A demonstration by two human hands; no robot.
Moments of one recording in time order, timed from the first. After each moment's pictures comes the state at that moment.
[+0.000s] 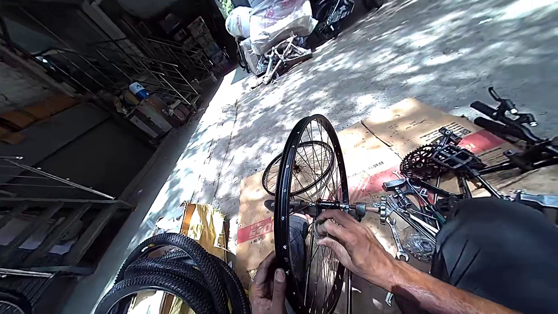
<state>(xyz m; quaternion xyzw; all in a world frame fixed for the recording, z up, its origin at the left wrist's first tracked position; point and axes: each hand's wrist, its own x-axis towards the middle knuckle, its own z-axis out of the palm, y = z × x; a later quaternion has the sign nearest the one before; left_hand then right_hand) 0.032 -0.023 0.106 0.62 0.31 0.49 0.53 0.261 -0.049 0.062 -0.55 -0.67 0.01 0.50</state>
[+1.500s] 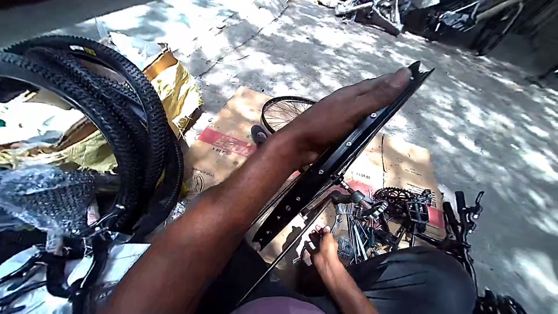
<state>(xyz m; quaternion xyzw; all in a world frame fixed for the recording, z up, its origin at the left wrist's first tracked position) 0.131 0.078 0.212 0.65 0.17 0.33 0.67 0.251 -0.066 -0.078 -0.69 0.11 0.48 0.54</state>
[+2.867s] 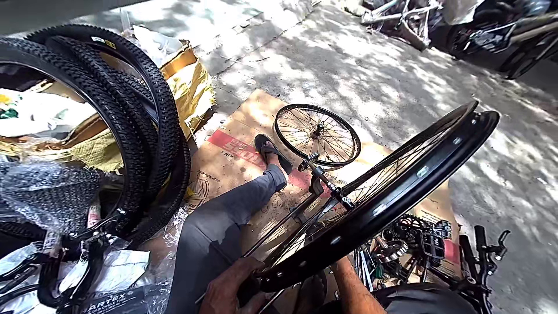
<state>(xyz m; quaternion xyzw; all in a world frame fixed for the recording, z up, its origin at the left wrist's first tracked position) -0.009 -0.096 -0.024 0.72 0.51 0.33 0.32 0.281 -0.026 -0.066 -0.73 -0.34 0.42 0.42</state>
